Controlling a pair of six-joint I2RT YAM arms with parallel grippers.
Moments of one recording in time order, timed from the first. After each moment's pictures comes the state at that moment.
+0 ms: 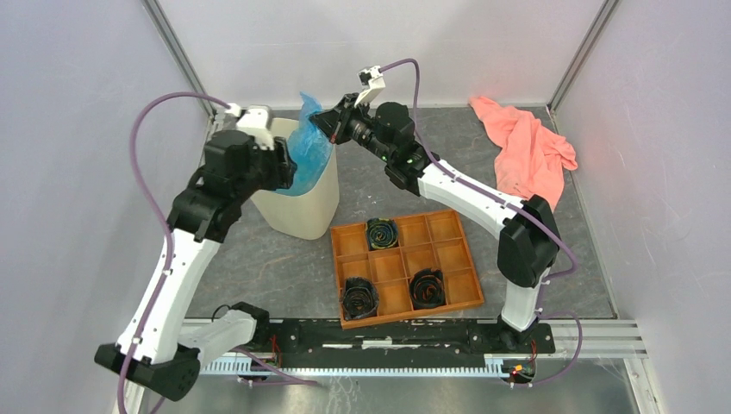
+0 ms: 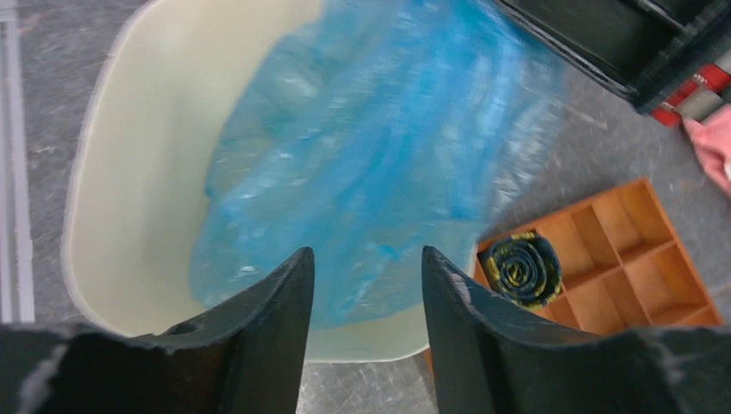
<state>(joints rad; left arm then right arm) -0.30 1.01 1.33 -0.75 -0.05 -0.17 0.78 1.85 1.62 0.37 -0.10 0.59</state>
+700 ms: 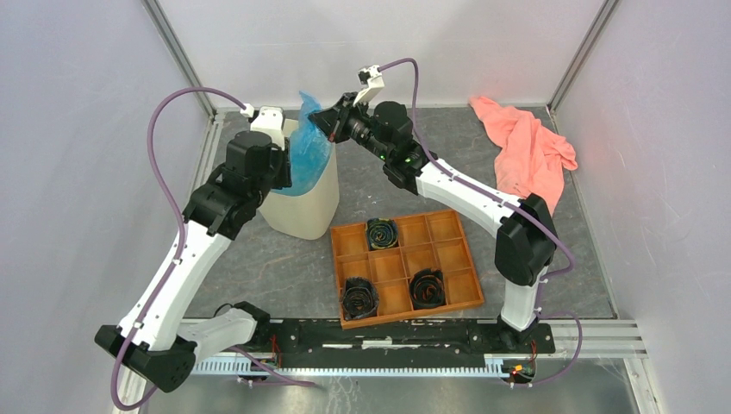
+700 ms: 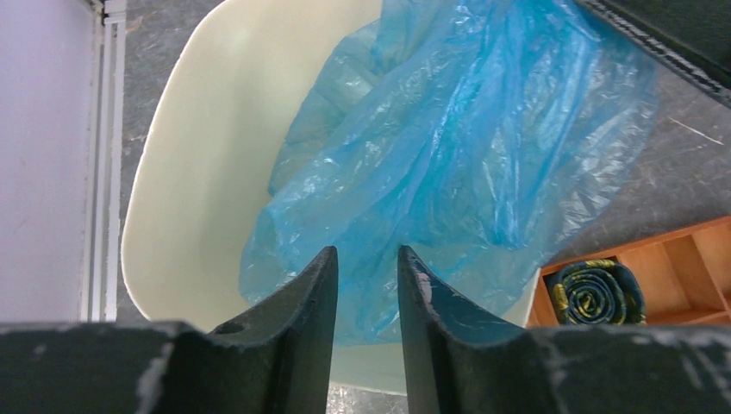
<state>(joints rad) -0.46 1.08 1.31 -0.72 -0.36 -0.13 0.78 1.87 1.64 0.36 -0.09 0.60</state>
